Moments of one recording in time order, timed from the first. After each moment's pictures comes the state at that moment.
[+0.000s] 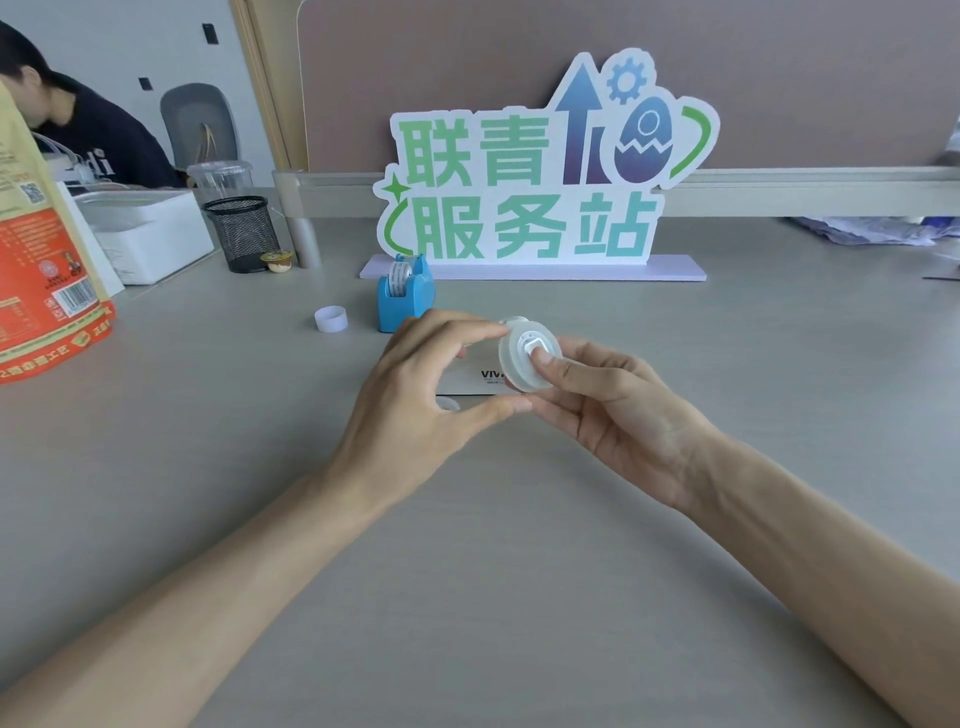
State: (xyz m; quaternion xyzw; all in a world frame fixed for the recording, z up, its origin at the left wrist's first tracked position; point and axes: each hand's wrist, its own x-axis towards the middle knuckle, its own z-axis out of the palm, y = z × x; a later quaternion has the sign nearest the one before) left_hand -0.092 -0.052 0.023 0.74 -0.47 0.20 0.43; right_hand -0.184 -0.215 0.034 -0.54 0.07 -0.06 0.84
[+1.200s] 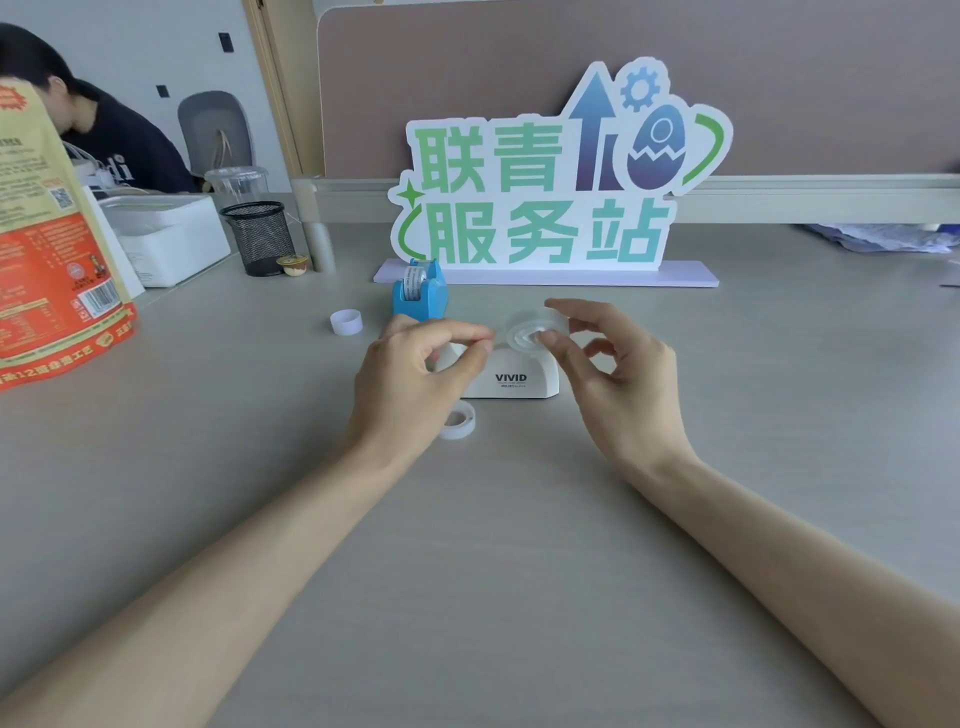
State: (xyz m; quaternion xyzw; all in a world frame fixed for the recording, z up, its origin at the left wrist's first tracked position) left_hand -0.068 -0.057 0.022 0.78 -0.32 0.13 0.53; right_hand -0.155 -0.211 0.016 -0.79 0.06 -0.44 0.43
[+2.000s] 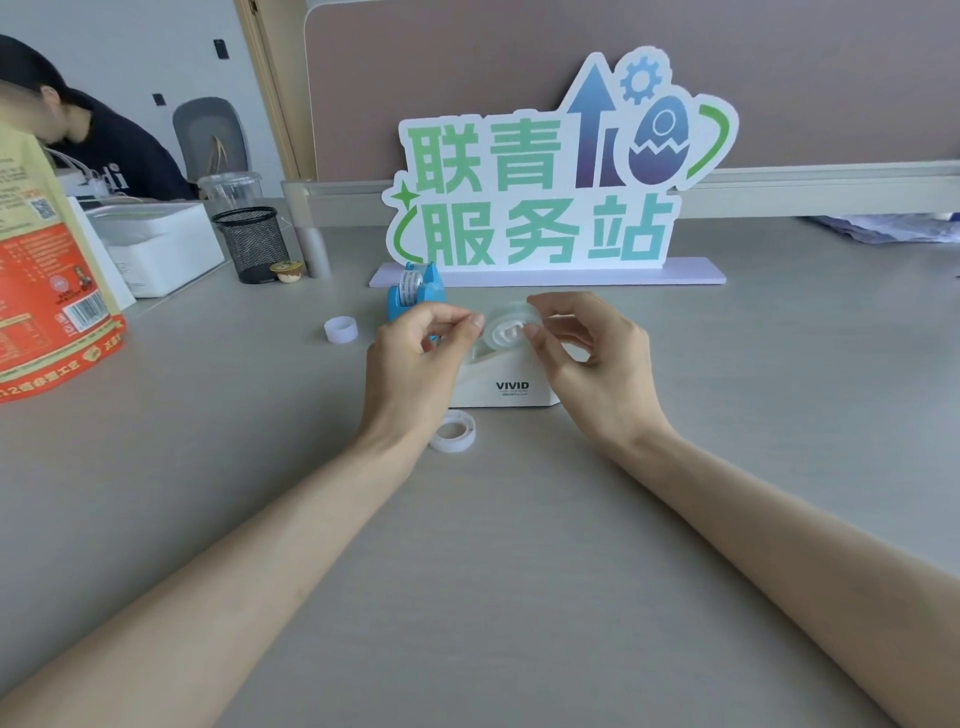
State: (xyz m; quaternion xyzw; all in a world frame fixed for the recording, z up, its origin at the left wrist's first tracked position) left_hand -0.047 -0.080 0.024 0.74 -0.23 0.08 0.63; right_hand -0.119 -0.218 0.012 -0.79 0.05 -0.42 0.45
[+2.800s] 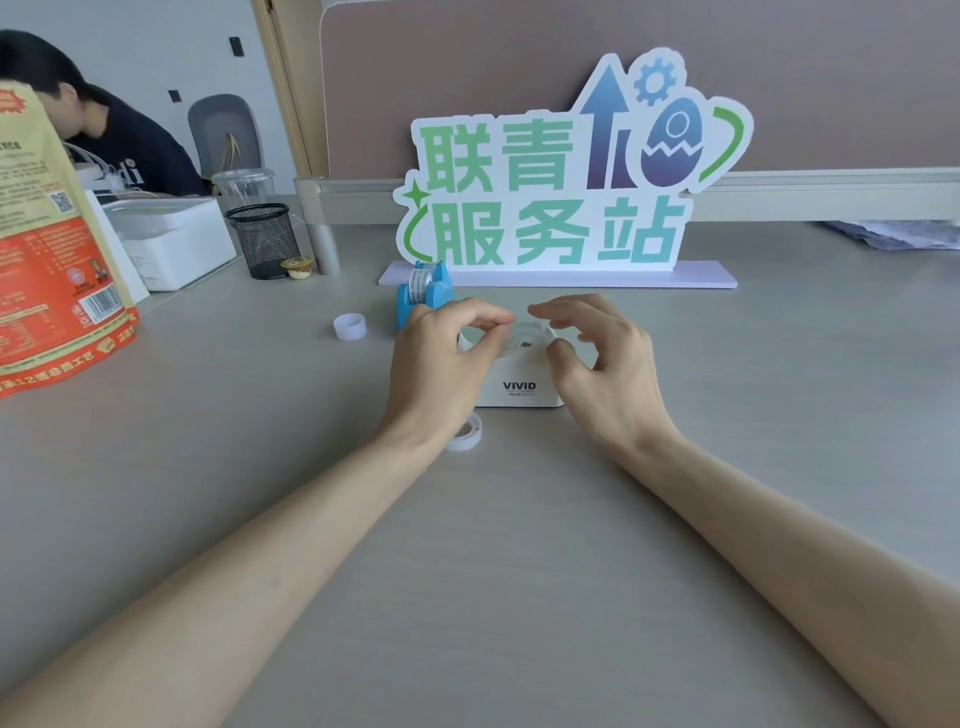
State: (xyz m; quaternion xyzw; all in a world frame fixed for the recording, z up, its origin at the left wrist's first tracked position) left_hand -0.050 -0.088 0.025 0.79 -0.29 0.14 0.53; right_hand -0.119 -0.220 0.011 -0.83 0.04 -0.40 0.39
